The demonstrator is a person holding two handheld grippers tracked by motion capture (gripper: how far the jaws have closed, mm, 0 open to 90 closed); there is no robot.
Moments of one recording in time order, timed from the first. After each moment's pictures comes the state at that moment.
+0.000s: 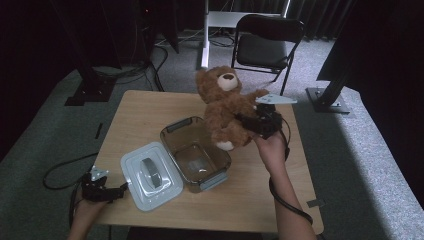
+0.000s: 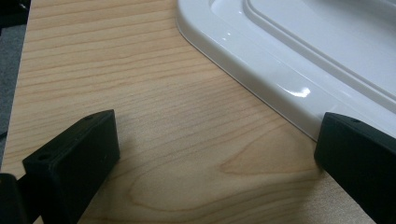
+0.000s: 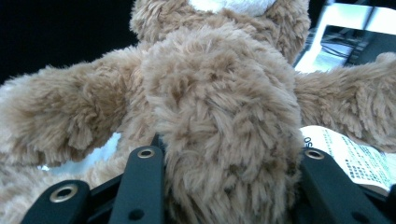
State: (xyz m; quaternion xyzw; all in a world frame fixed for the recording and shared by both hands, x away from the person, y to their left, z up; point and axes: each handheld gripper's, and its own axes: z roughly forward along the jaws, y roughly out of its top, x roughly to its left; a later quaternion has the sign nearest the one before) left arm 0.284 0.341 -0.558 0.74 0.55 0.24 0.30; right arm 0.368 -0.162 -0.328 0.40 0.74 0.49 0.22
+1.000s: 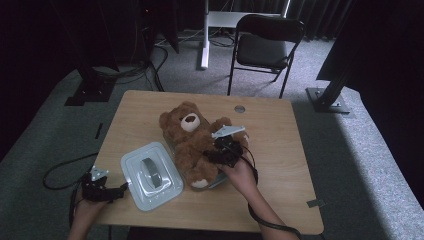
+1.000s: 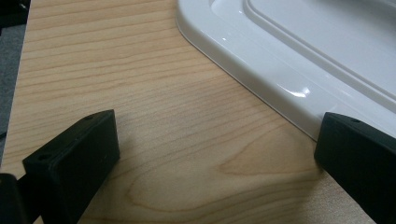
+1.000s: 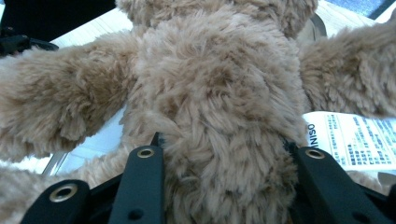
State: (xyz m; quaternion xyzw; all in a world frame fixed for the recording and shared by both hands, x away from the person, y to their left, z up) left arm 0.284 0.340 -0.558 0.74 0.55 0.24 0.30; right arm 0.351 -0.083 -0.419 0.35 0.83 0.41 0.14
